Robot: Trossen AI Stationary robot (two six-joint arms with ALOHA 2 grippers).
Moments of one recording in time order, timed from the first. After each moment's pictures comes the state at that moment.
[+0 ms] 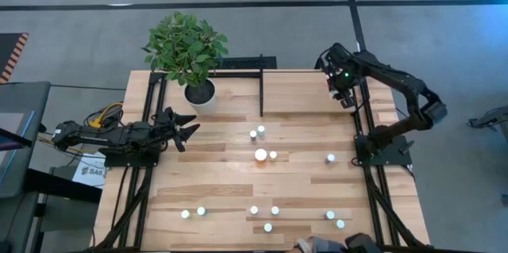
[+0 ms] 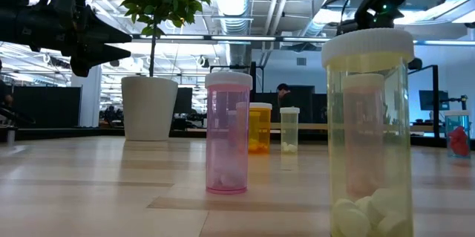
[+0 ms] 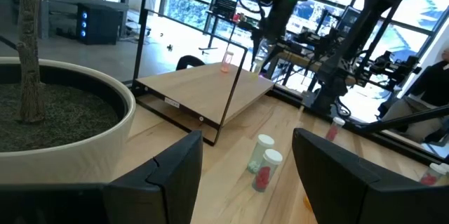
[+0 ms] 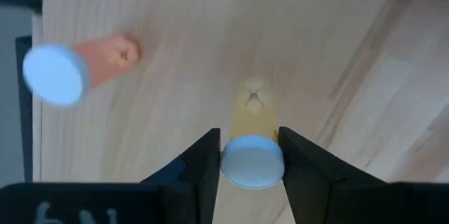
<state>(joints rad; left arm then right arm) -0.09 0.12 0.01 0.08 -0.51 -0.34 -0.98 1.42 1.04 -1.04 -0.04 1.83</state>
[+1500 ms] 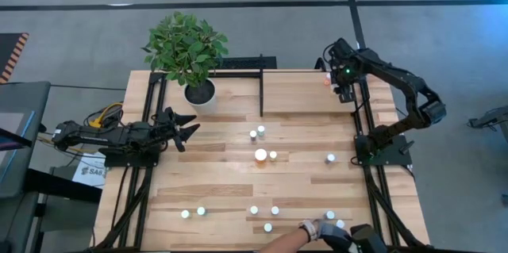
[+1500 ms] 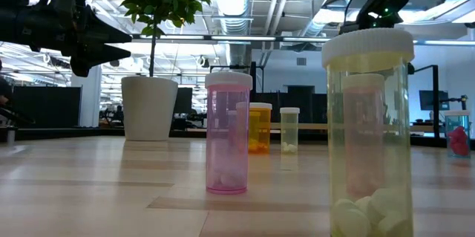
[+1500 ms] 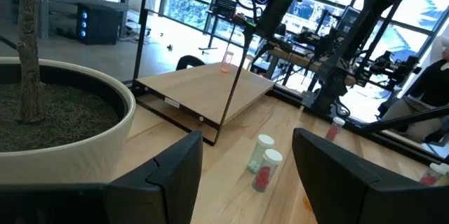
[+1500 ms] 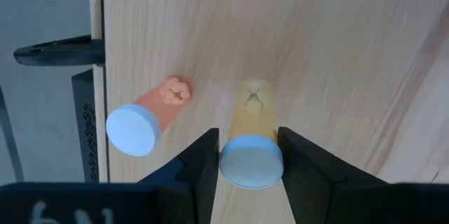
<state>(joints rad) -0.09 0.12 0.01 0.08 -0.51 -0.34 -1.03 1.43 1.04 -0.94 0.00 1.92</state>
